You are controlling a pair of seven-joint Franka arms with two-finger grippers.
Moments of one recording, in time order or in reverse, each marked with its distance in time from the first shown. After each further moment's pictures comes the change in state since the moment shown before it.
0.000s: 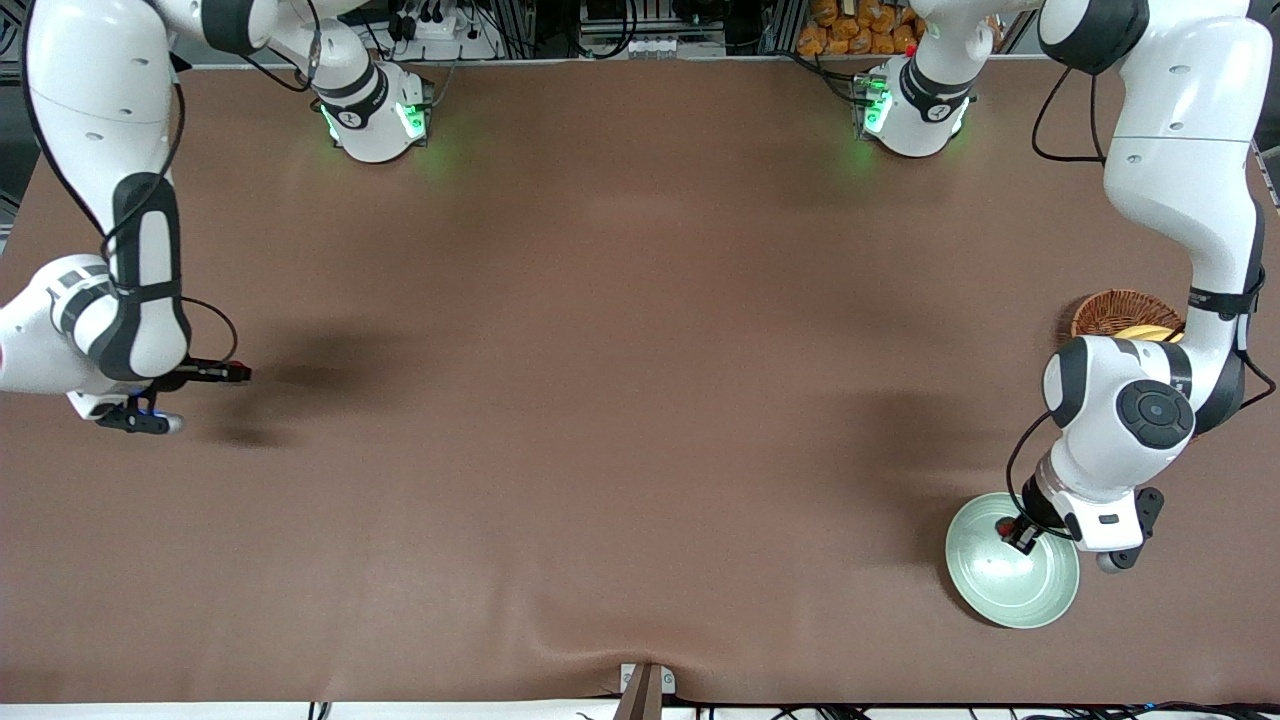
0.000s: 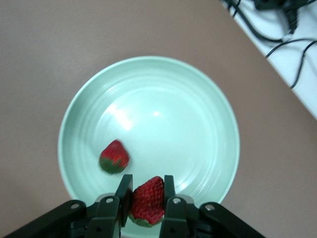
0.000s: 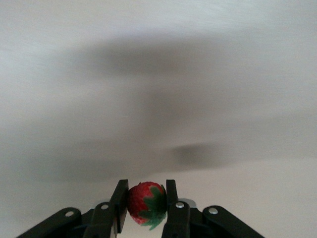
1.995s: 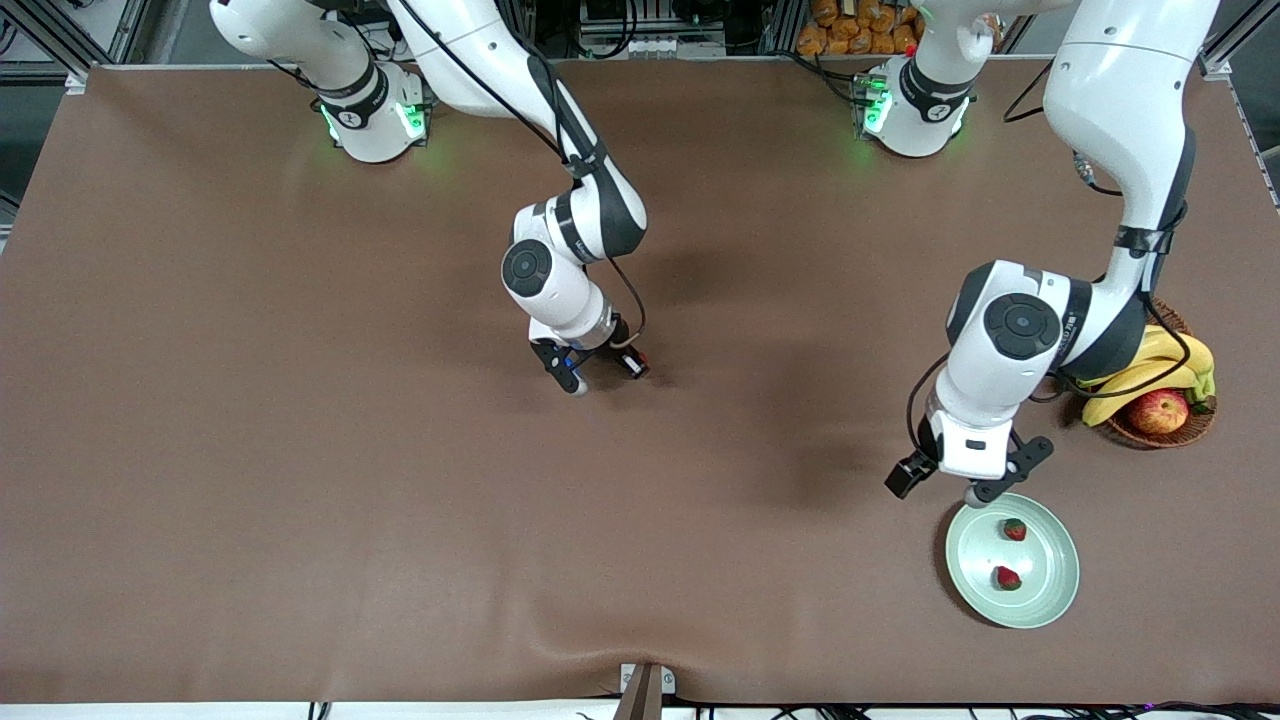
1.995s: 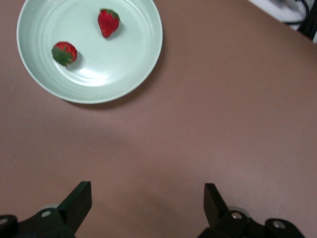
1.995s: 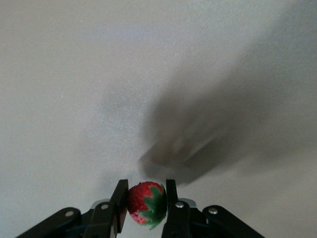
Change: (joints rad) left arm -0.170 -0.266 -0.055 -0.290 0.051 -0.083 0.016; right arm 0.683 0.110 0.373 0.145 0.381 0.570 1.418
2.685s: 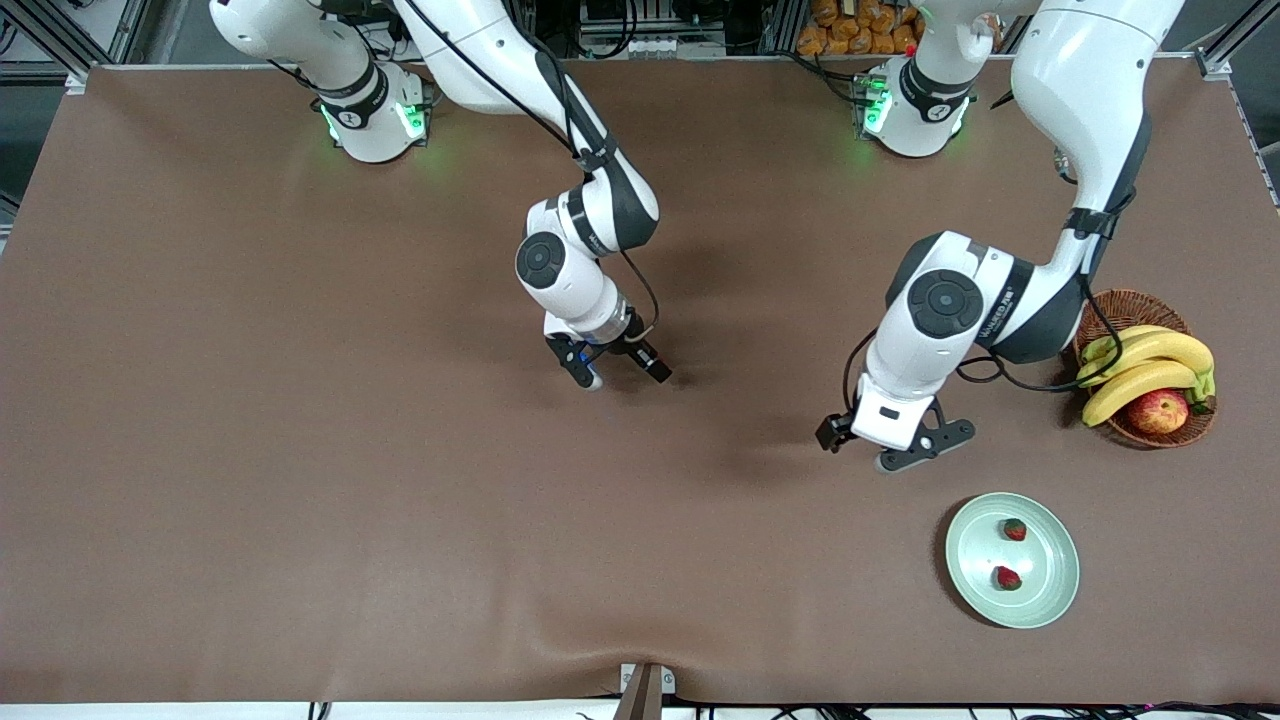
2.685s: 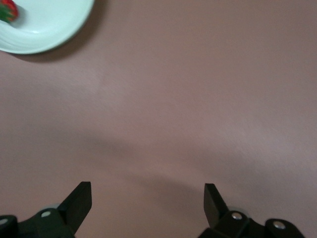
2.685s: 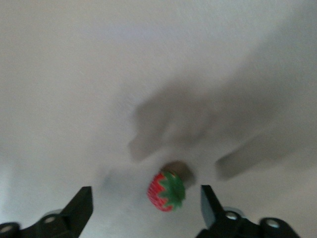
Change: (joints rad) left arm -0.013 -0.009 -0.137 -0.007 -0.002 -0.110 0.092; right arm -0.020 0.004 0.033 0.034 0.001 0.040 0.015
